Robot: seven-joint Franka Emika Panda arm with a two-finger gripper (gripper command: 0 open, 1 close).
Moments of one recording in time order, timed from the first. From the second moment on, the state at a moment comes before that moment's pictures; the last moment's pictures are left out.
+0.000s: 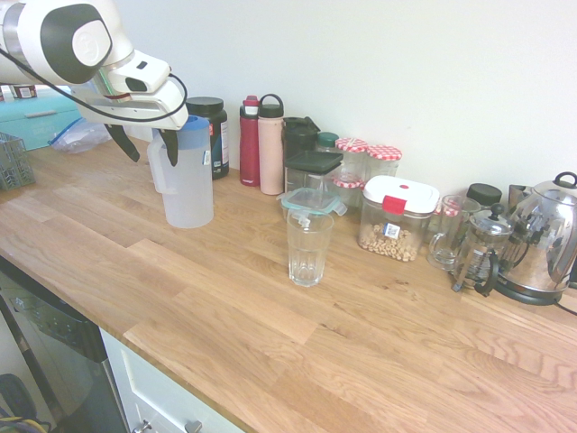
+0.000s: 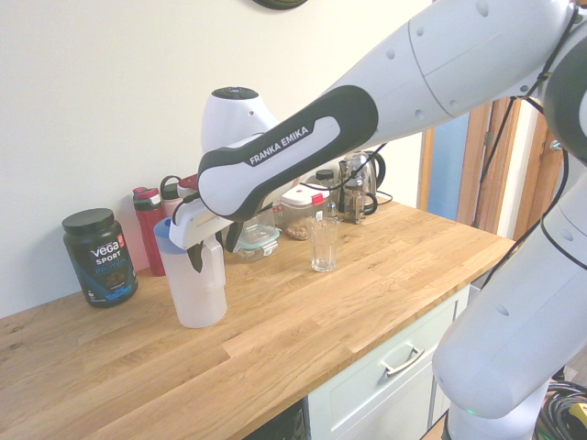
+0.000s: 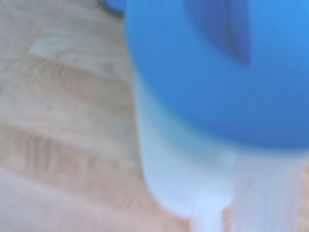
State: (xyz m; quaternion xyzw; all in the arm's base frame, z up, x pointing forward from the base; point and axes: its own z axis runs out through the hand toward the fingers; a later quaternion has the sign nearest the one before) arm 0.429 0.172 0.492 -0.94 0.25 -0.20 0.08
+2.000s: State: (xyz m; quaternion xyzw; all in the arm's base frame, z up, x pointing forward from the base) arm 0.451 0.179 0.485 -0.94 0.27 -0.18 0.07
